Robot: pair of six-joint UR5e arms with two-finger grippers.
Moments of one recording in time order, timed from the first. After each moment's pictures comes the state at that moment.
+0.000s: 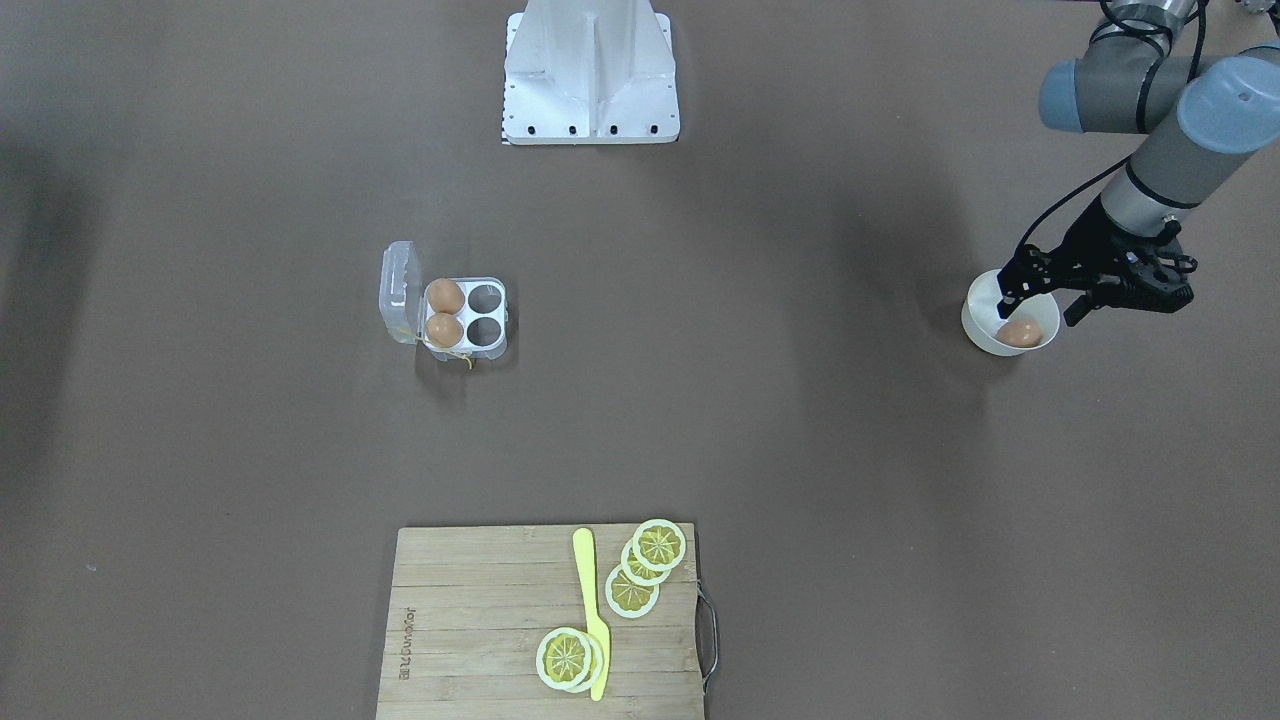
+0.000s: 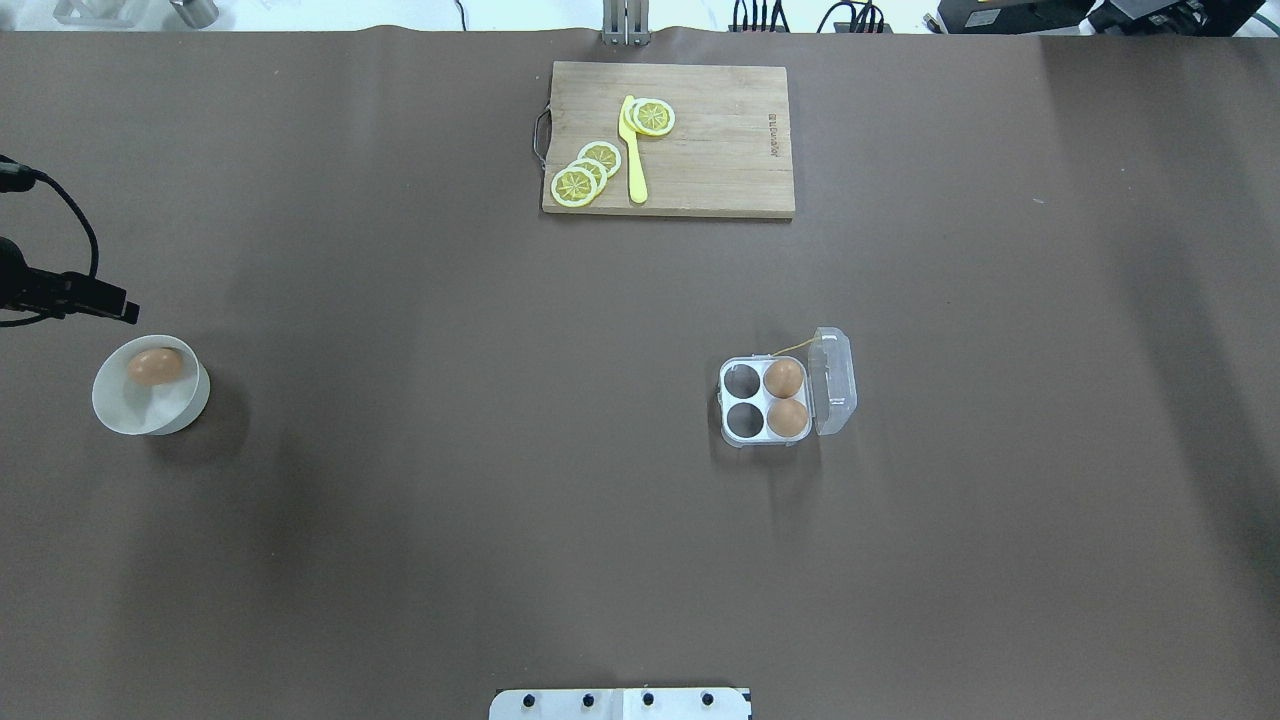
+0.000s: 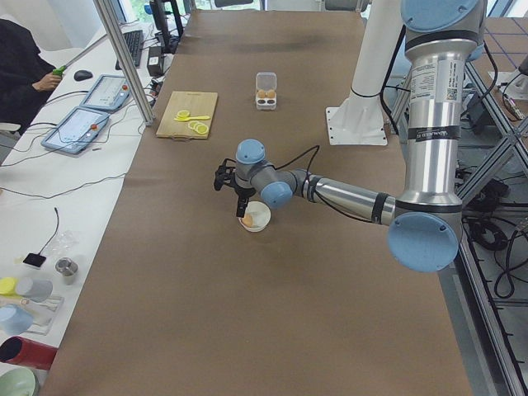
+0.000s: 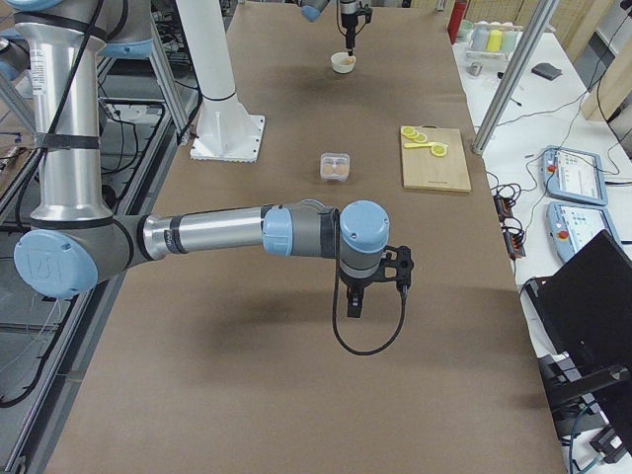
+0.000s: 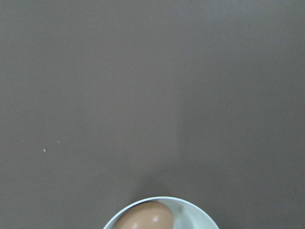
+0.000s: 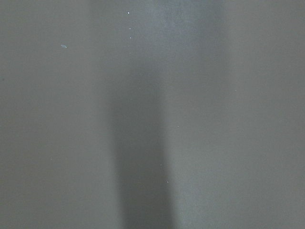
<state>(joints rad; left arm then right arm) -0.94 -1.55 -1.76 -2.14 -2.11 -0.79 1.62 -1.60 1.76 -1.73 2.47 0.02</state>
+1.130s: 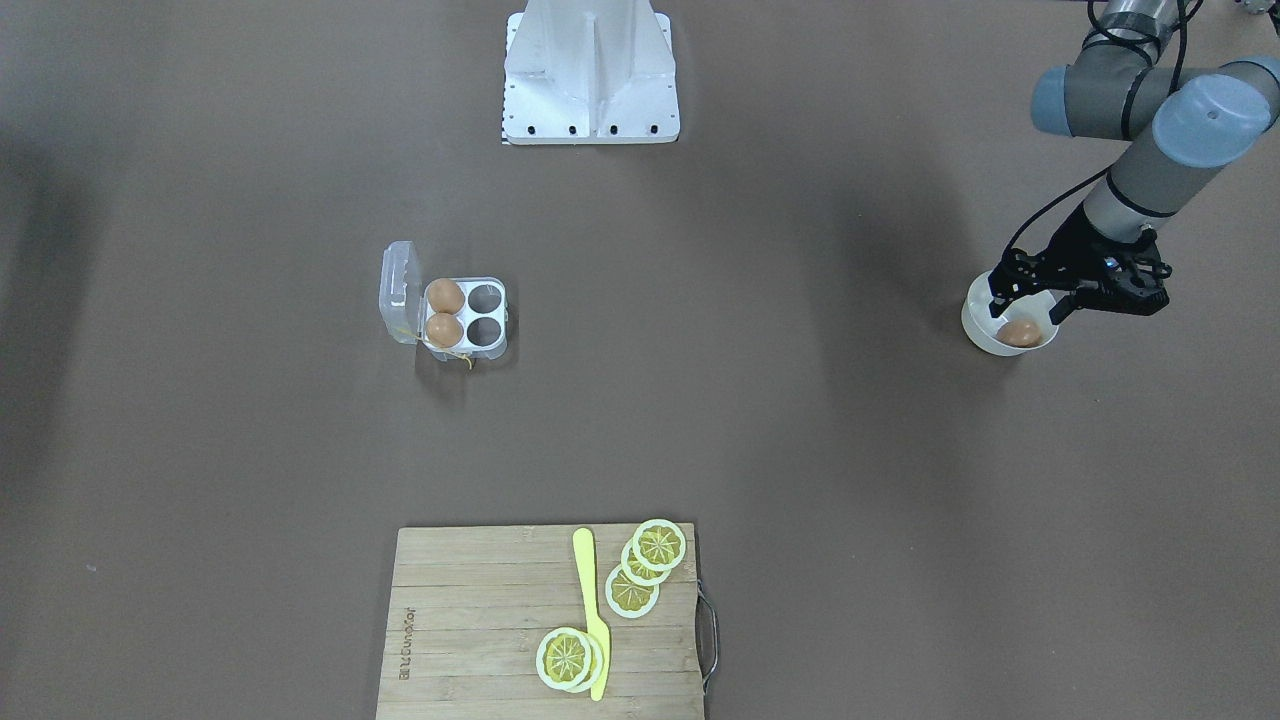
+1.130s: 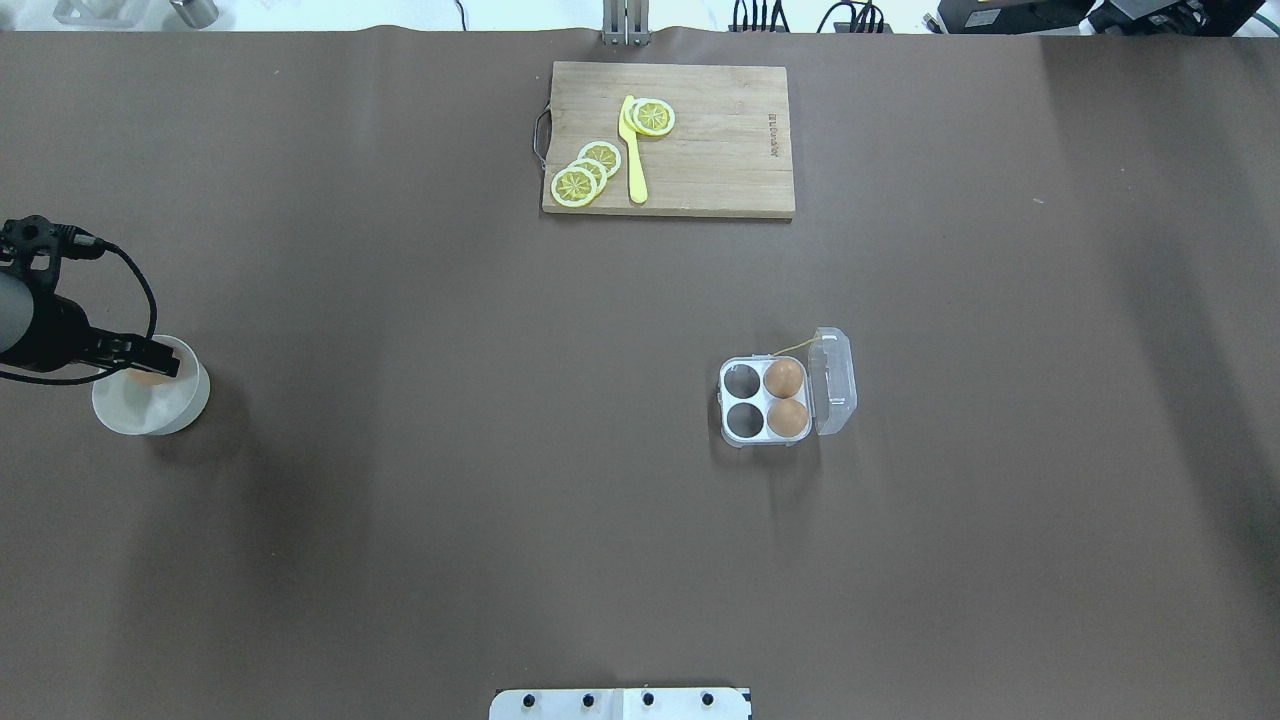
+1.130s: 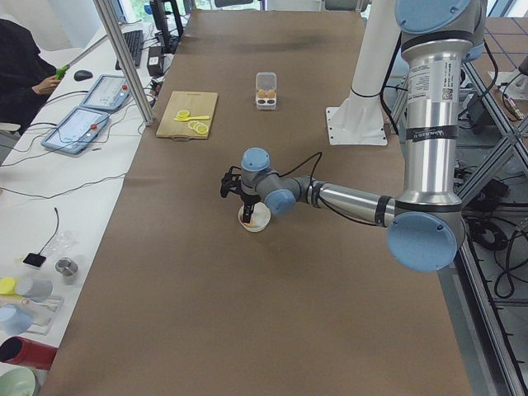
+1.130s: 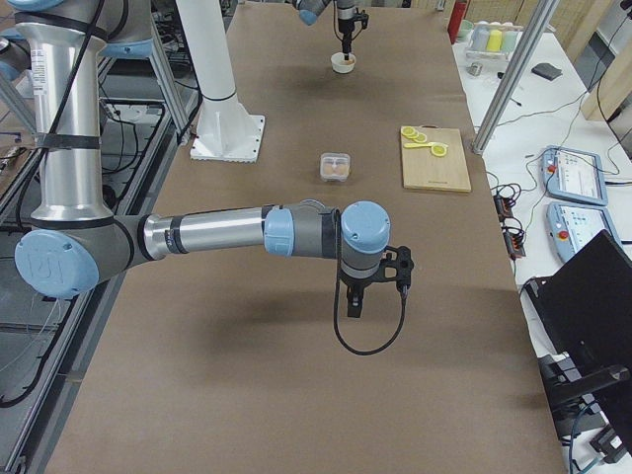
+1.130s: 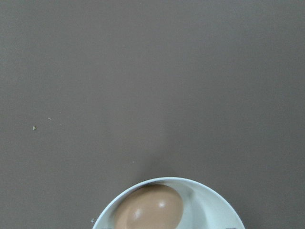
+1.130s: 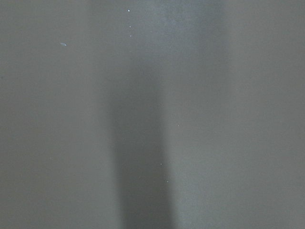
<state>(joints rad) -0.90 -1.53 -1.72 -2.18 -2.10 -0.79 1.62 -1.59 1.76 -1.73 2.47 0.02</state>
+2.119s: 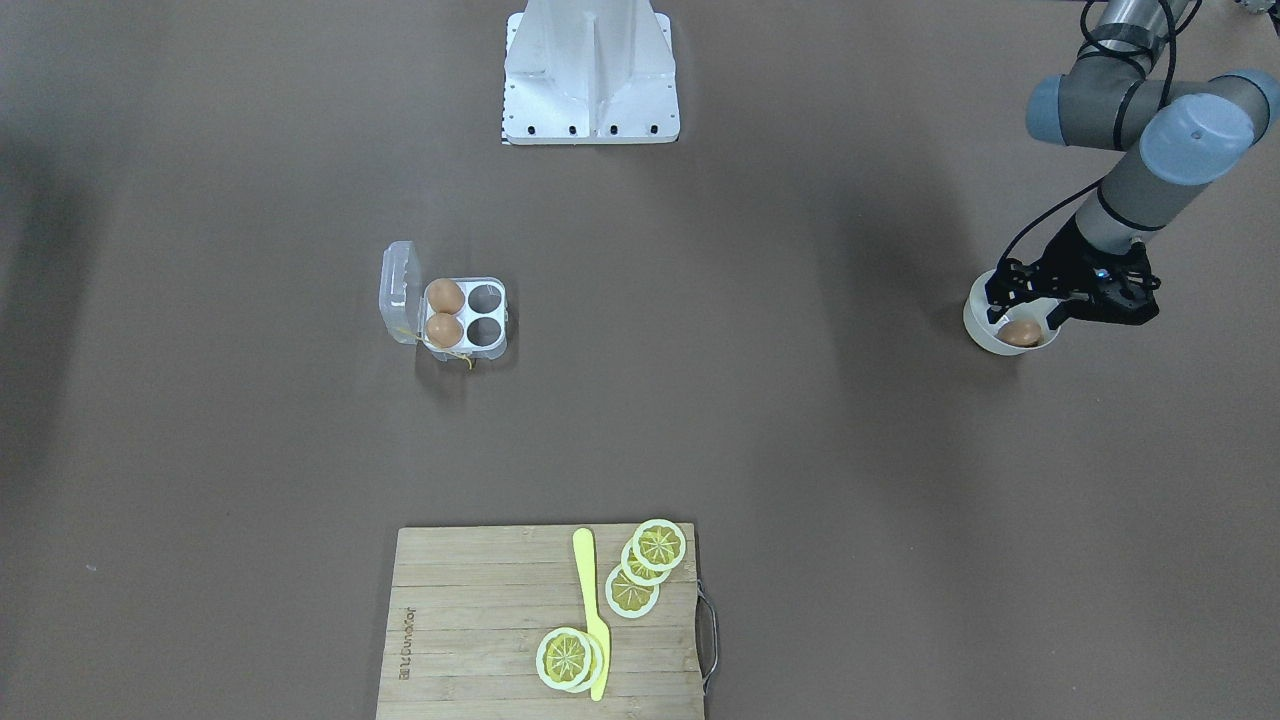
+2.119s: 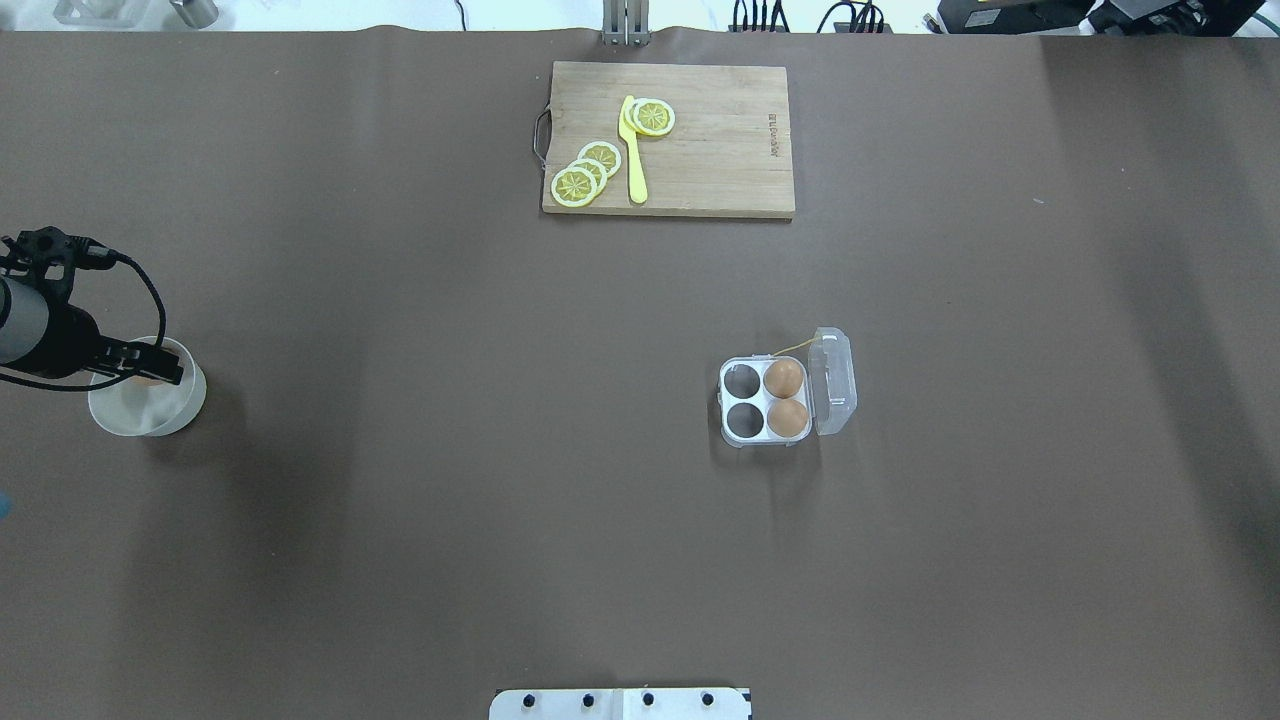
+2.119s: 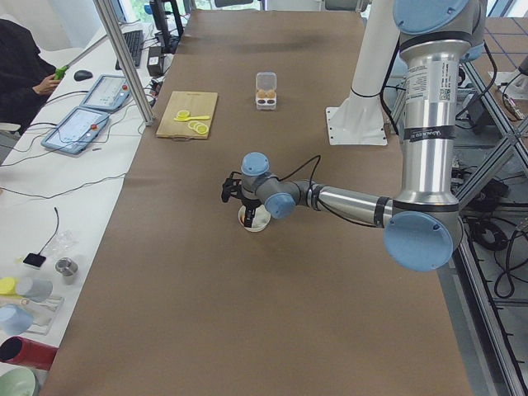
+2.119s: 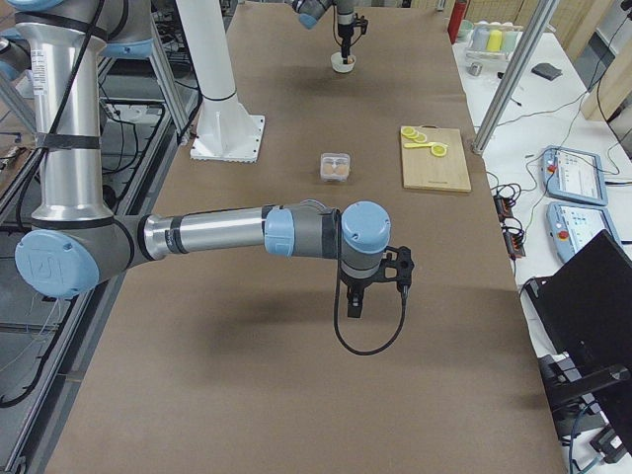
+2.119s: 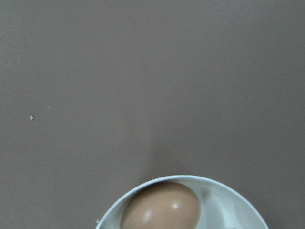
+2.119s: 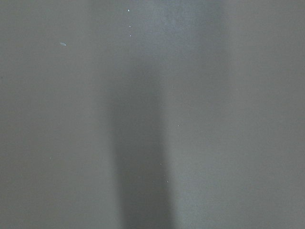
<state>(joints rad) -0.88 -1.55 -1.67 -2.18 -2.09 -0.79 1.62 -1.59 1.75 -1.73 2.47 0.02</state>
